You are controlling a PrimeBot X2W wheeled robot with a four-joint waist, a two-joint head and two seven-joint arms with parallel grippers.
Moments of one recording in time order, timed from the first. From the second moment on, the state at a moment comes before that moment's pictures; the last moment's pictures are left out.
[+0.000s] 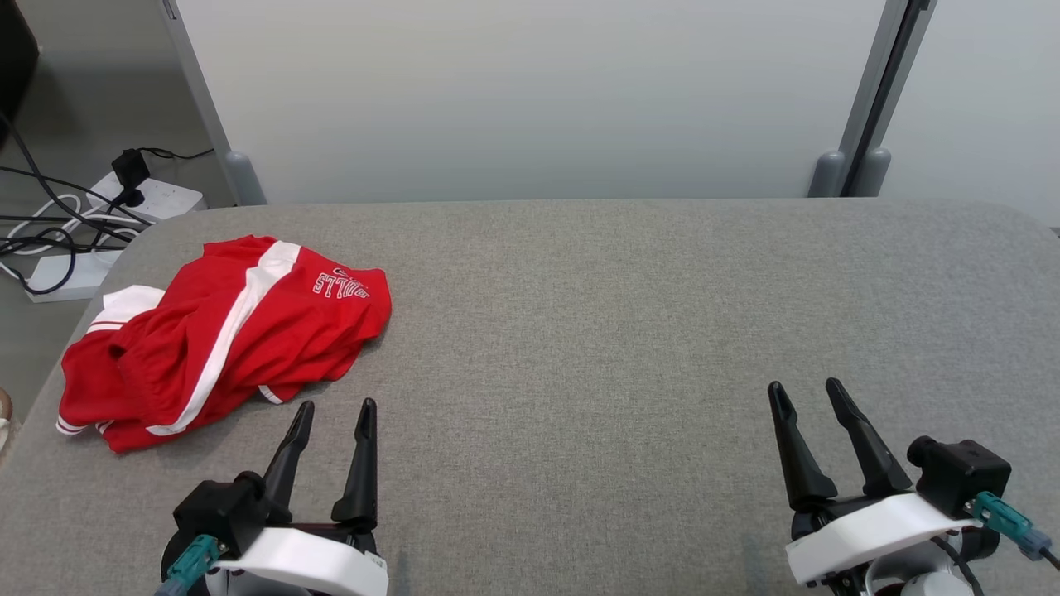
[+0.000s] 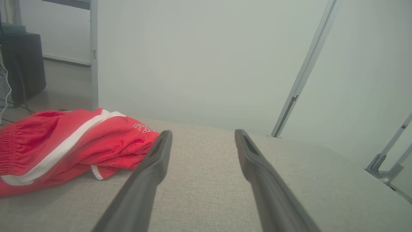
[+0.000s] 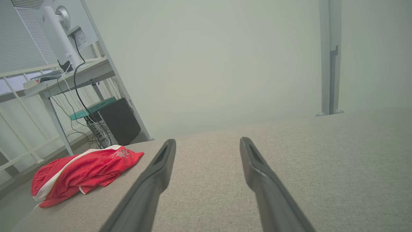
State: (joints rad) left arm -0.01 0.04 -0.12 0.16 -0.37 -0.03 -0.19; right arm -0.08 -0.07 0.17 0.20 0.42 0.12 -0.19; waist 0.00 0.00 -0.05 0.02
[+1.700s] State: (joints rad) left arm -0.01 0.05 -0.12 0.14 -0.14 0.01 -0.25; right arm -0.07 -0.06 0.18 0.14 0.17 0.12 -0.25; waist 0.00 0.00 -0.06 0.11
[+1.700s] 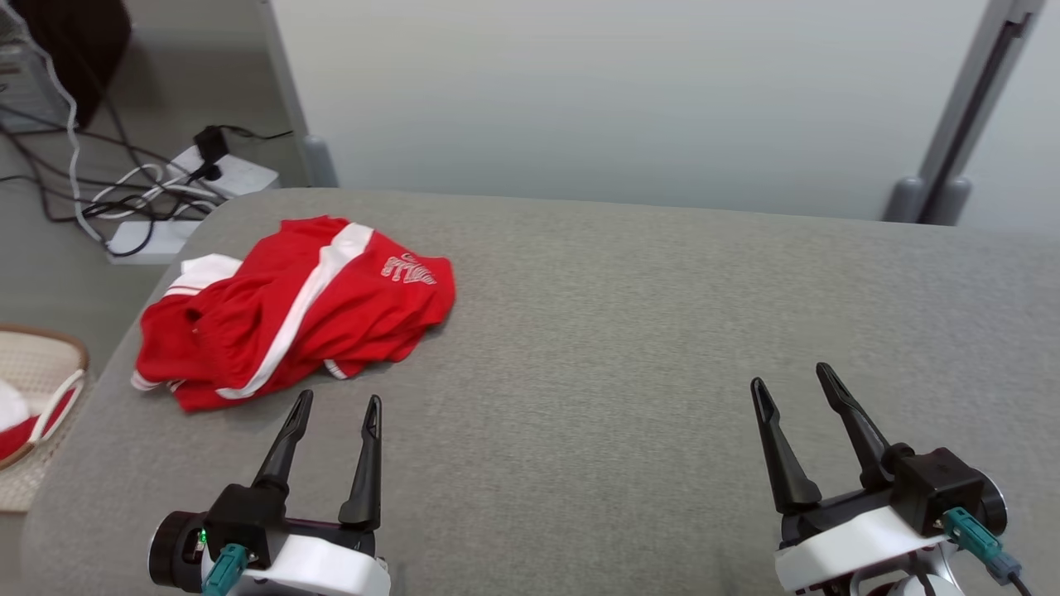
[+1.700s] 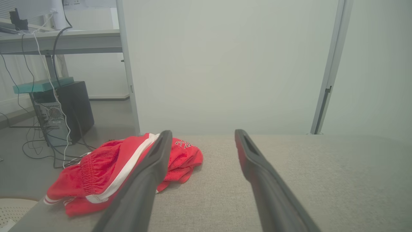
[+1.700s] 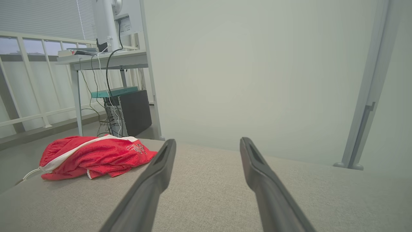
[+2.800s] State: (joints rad) left arm -0.05 0.05 -0.08 0.18 -0.15 0.00 -0.25; right arm -0.05 -0.05 0.21 0.15 0.19 0.12 -0.25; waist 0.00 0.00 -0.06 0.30
